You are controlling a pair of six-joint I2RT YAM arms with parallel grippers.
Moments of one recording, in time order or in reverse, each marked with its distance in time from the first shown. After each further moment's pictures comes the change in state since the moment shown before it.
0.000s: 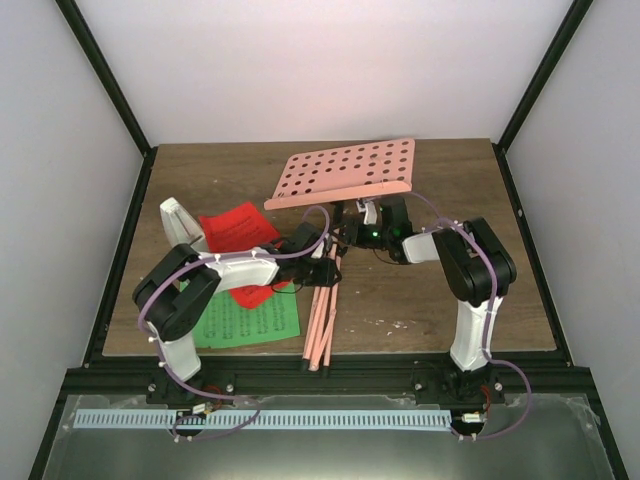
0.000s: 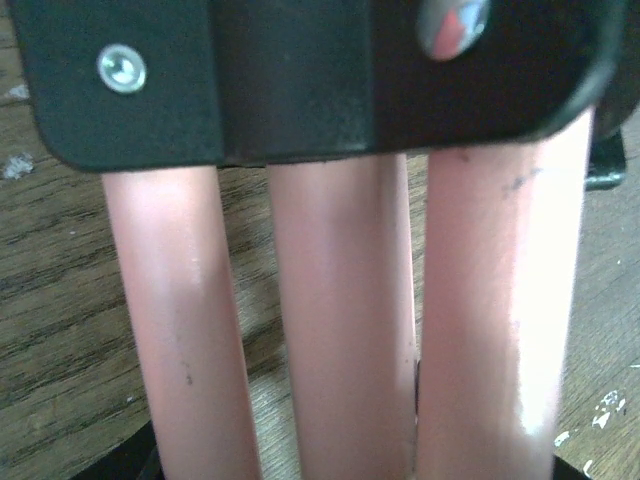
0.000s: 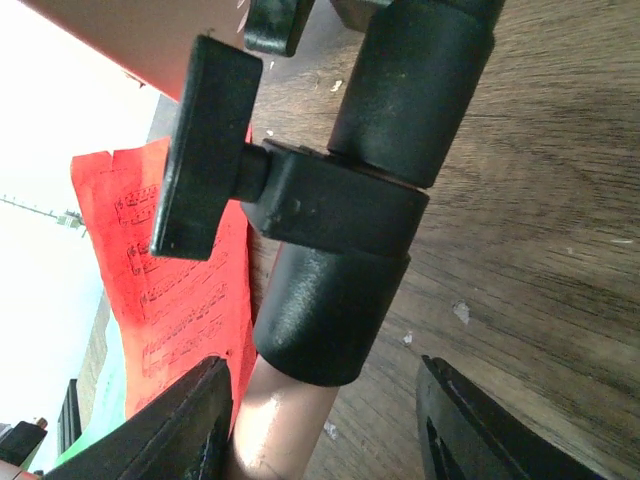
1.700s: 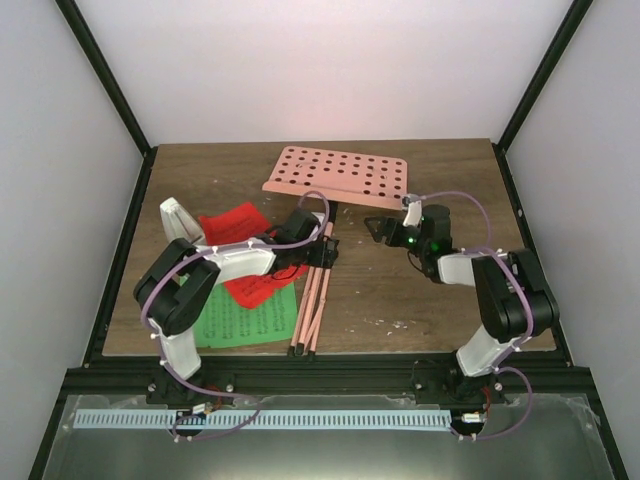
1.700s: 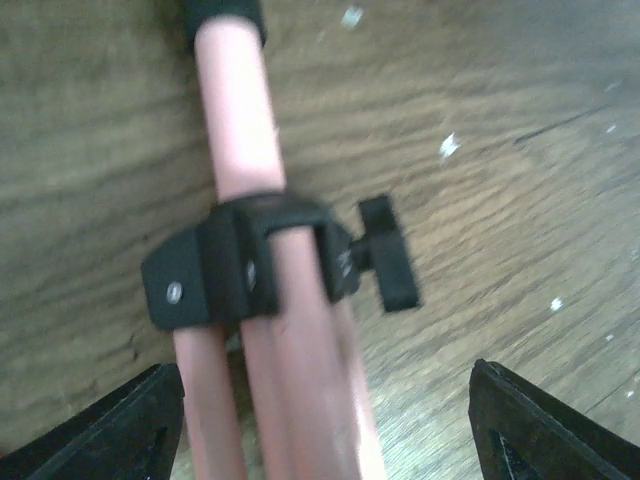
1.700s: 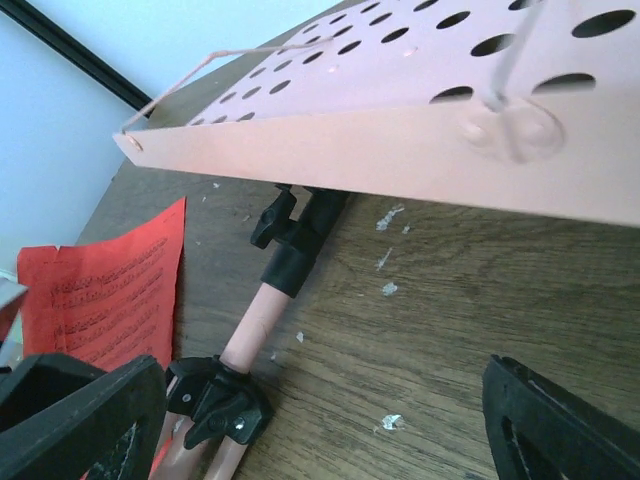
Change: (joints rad) left arm 0.071 0.032 0.053 0.043 -0.141 0.177; right arm -0.173 -0.304 -0.285 0.124 0.159 -0.129
